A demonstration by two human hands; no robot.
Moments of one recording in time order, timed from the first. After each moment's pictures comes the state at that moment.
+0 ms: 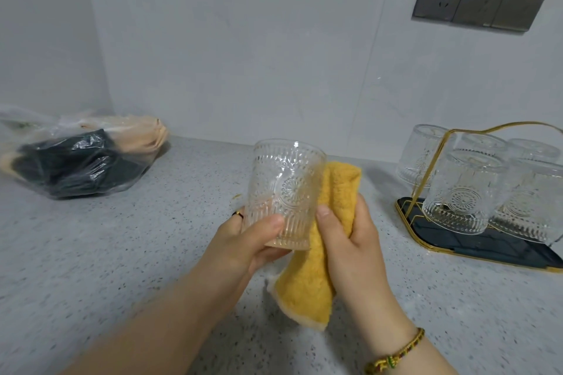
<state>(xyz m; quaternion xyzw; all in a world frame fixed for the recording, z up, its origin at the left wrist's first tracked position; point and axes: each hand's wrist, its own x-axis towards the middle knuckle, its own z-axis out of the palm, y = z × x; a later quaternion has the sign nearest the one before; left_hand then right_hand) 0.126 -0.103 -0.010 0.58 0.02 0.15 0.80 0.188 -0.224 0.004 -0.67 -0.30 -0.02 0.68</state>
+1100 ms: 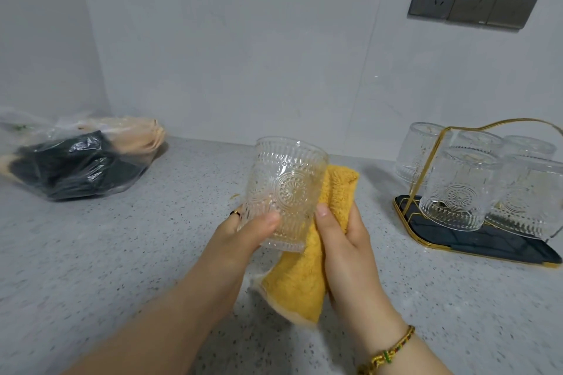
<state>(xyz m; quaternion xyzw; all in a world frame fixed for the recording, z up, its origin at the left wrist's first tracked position) 0.123 -0.103 -0.012 0.63 0.09 0.16 0.76 0.181 -0.220 0.003 -0.63 -0.24 0.06 0.74</state>
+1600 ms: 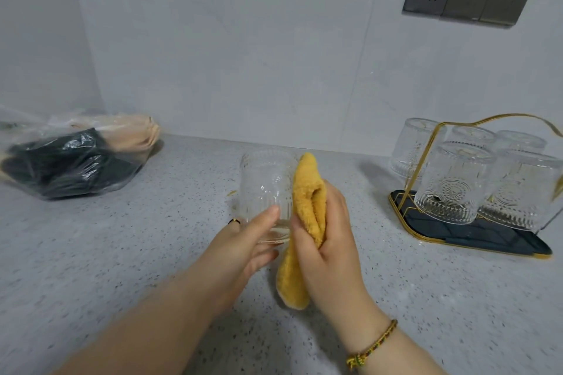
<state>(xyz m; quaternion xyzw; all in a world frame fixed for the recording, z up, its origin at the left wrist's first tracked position) 0.130 -0.106 -0.011 0.56 0.14 0.09 0.81 0.180 -0.211 -0.011 -0.71 -0.37 -0.13 0.59</state>
